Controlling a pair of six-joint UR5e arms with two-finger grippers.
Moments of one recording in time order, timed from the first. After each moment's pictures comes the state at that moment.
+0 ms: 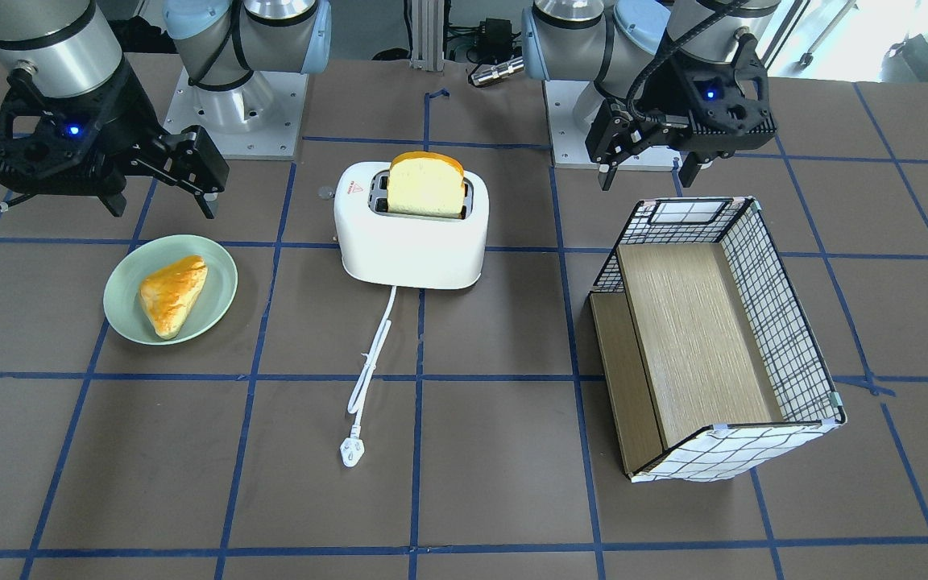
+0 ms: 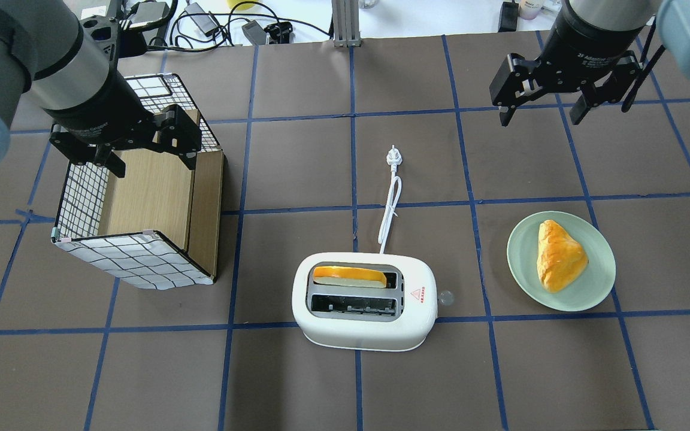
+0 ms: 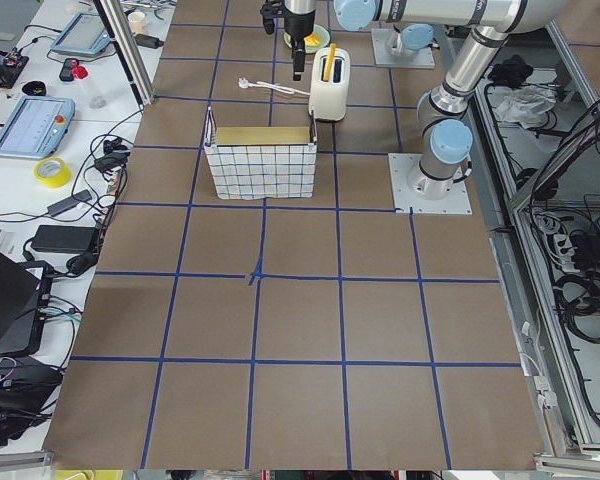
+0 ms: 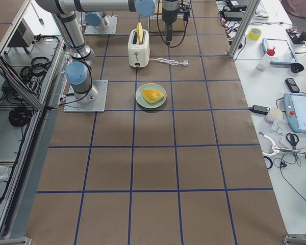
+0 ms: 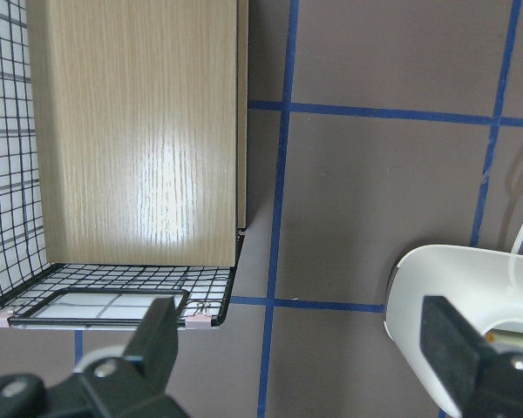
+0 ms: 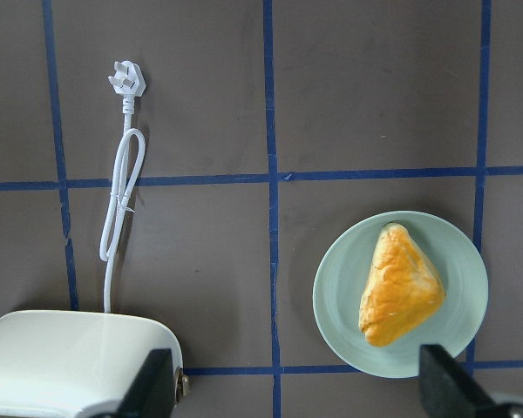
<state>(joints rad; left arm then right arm) -1.57 -1.46 -1.67 -1.53 1.58 -0.08 1.54 -1.55 1.53 -1.56 -1.55 -0.01</state>
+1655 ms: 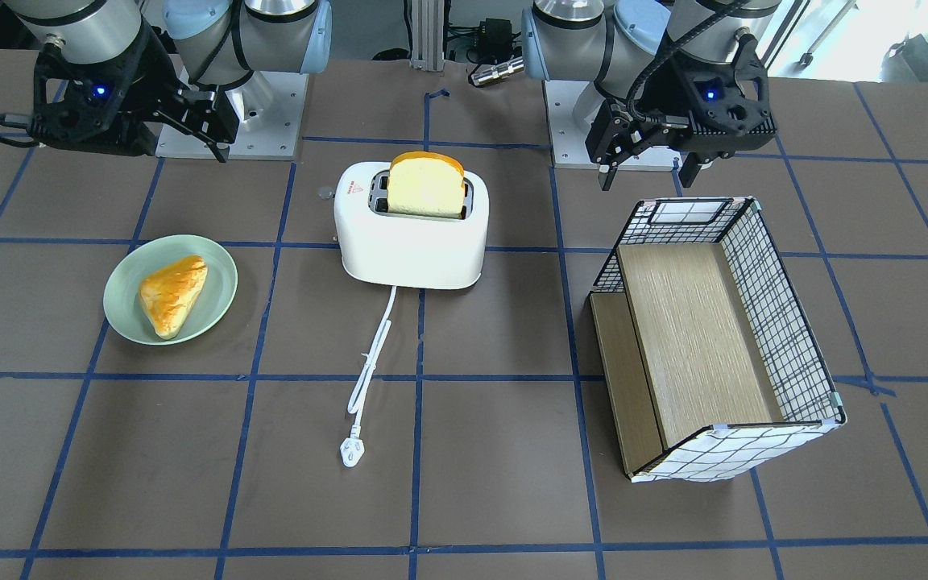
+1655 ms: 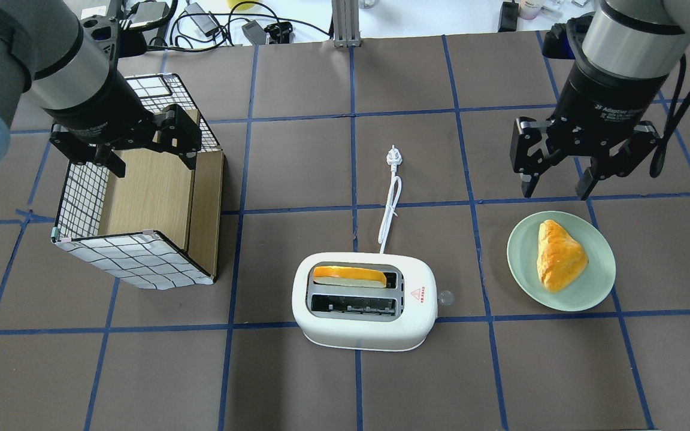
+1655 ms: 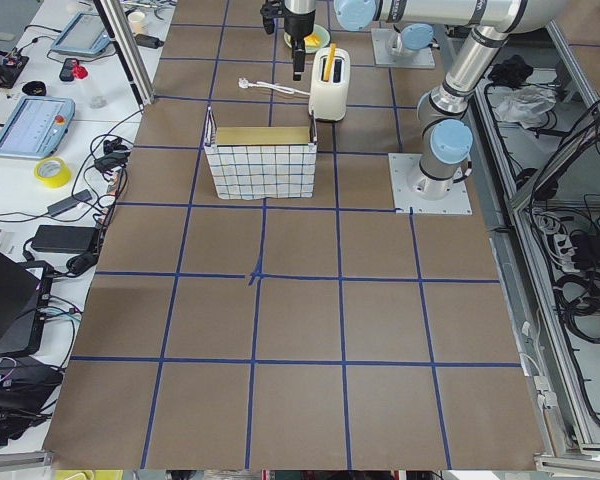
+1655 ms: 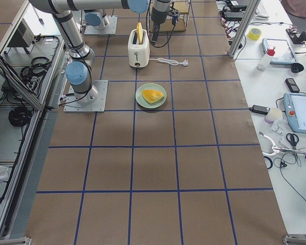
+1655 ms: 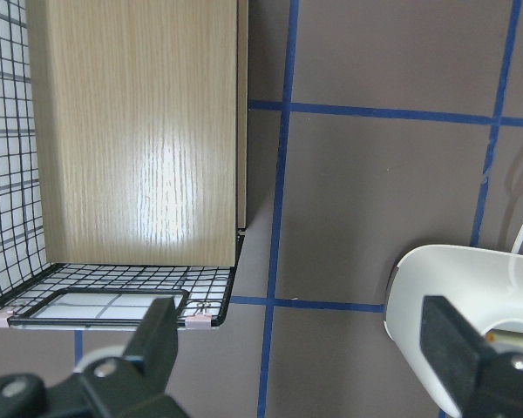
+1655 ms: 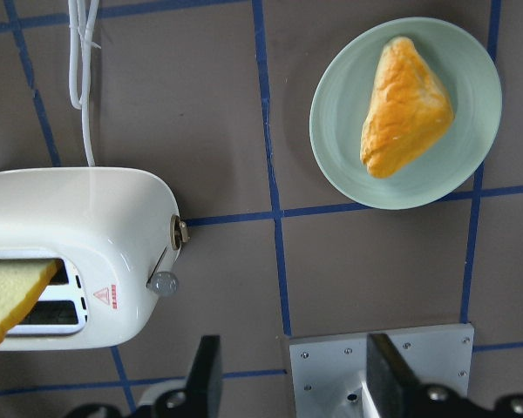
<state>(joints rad) -1.57 -1.46 -1.67 -1.53 1.58 -0.08 1.54 -1.66 1.58 -1.24 -1.55 0.06</state>
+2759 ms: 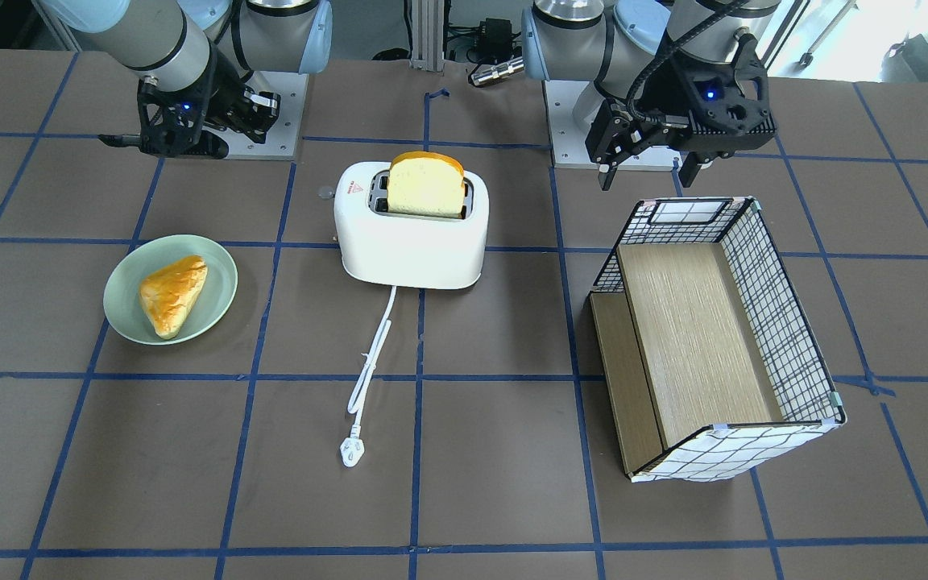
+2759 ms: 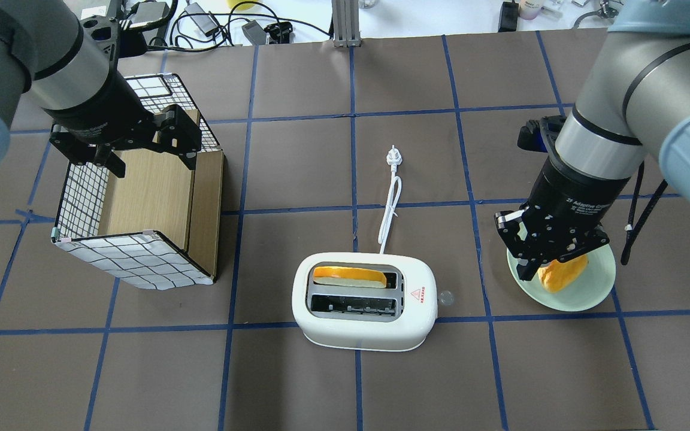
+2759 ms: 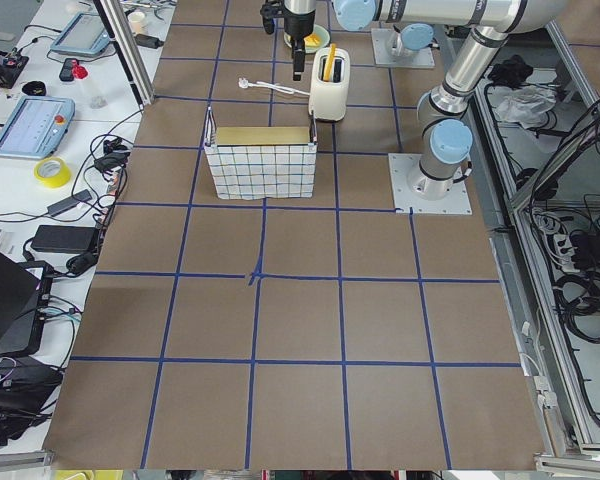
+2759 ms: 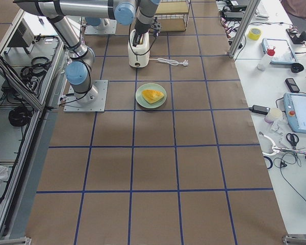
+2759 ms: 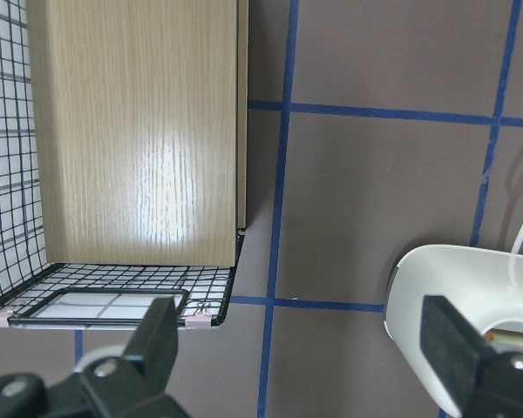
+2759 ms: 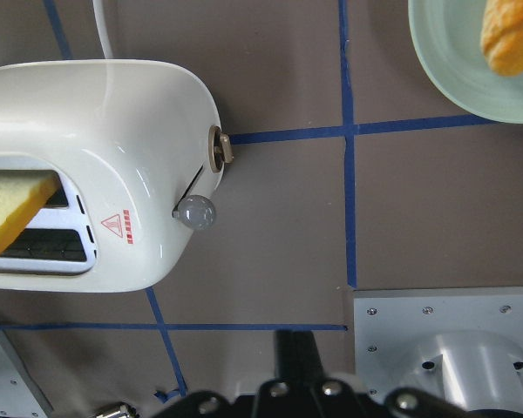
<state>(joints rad) -1.57 -1.46 -1.67 -1.53 1.58 -0.08 1.53 -1.73 1.87 -1.33 -1.40 0.03</state>
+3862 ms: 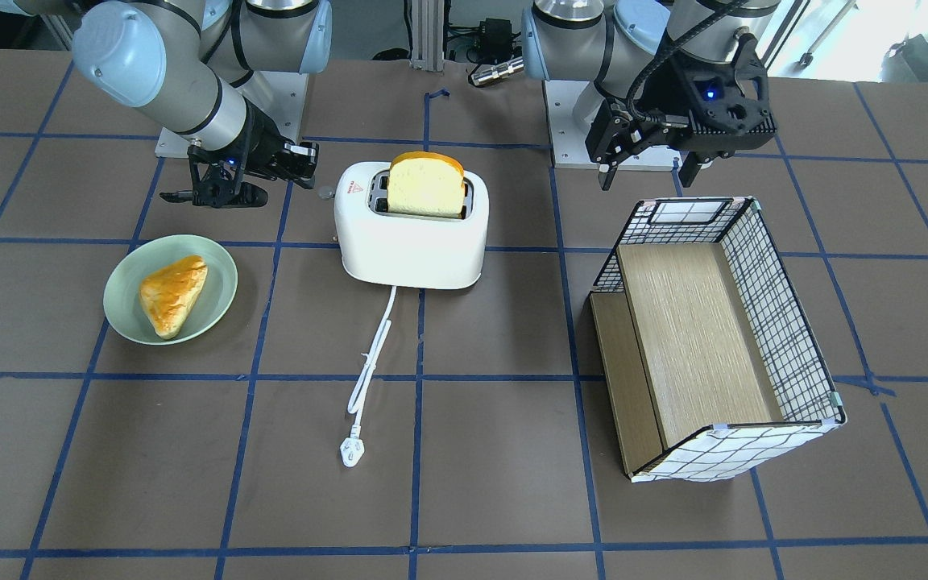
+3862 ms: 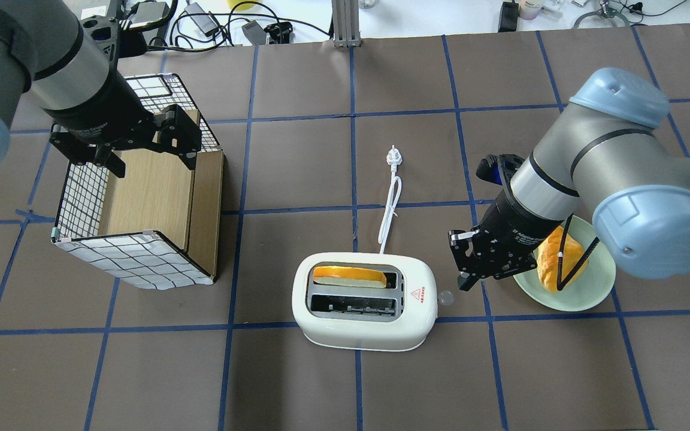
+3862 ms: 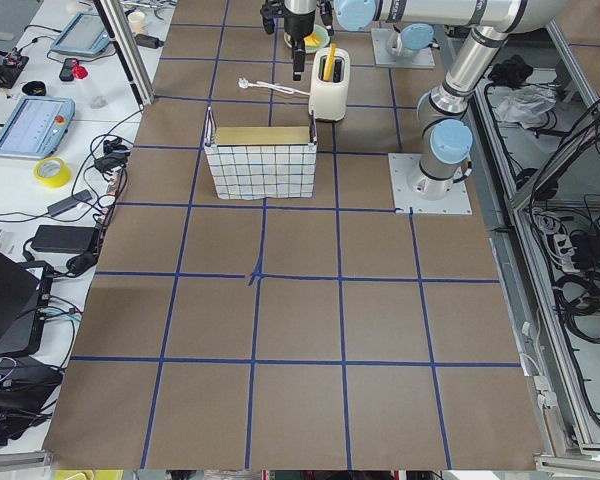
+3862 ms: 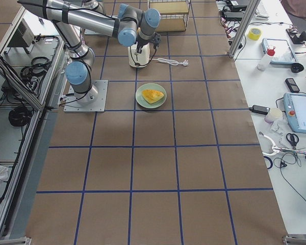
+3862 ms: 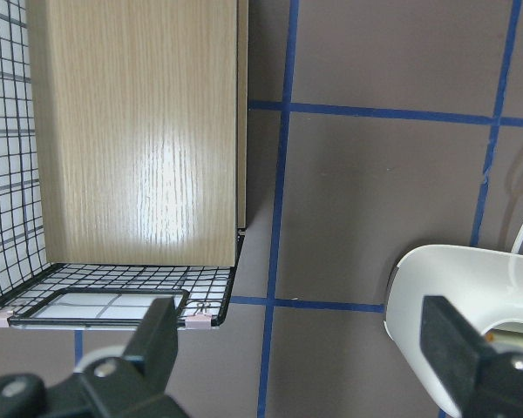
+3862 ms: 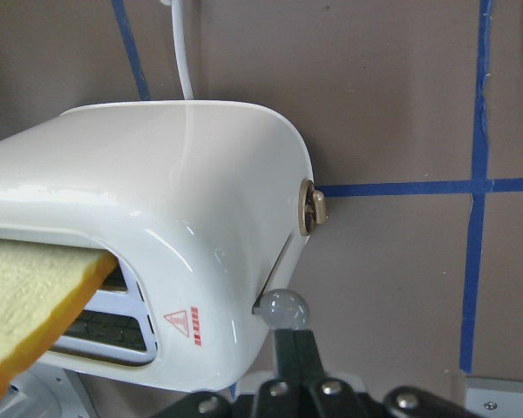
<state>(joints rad) -1.57 -1.46 -1.67 -1.53 1.58 -0.08 1.54 -1.70 2.04 -1.58 -1.23 0.03</state>
